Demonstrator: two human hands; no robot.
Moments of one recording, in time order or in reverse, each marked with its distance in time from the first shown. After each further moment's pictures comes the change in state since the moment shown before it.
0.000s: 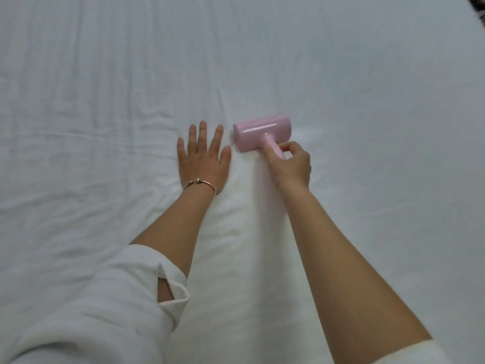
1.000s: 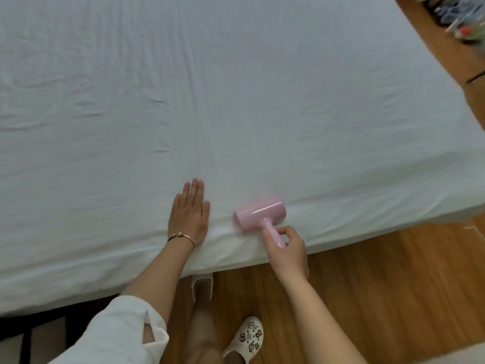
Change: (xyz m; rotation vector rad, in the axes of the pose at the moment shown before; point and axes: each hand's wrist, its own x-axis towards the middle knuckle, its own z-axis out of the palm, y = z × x) left_hand -0.489 0.035 0.075 -0.085 -0.128 0.097; right_hand -0.373 0.343 -0.255 -0.104 -0.144 0.169
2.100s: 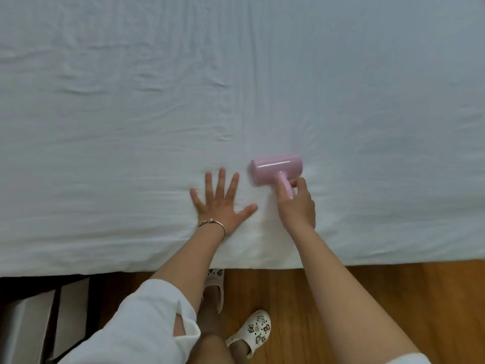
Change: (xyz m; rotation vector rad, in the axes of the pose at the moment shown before) left_hand 0.008 -0.042 -0.025 0.015 -0.236 -0.178; right_hand 0.043 -0.114 0.090 -0.205 -0.009 -0.195
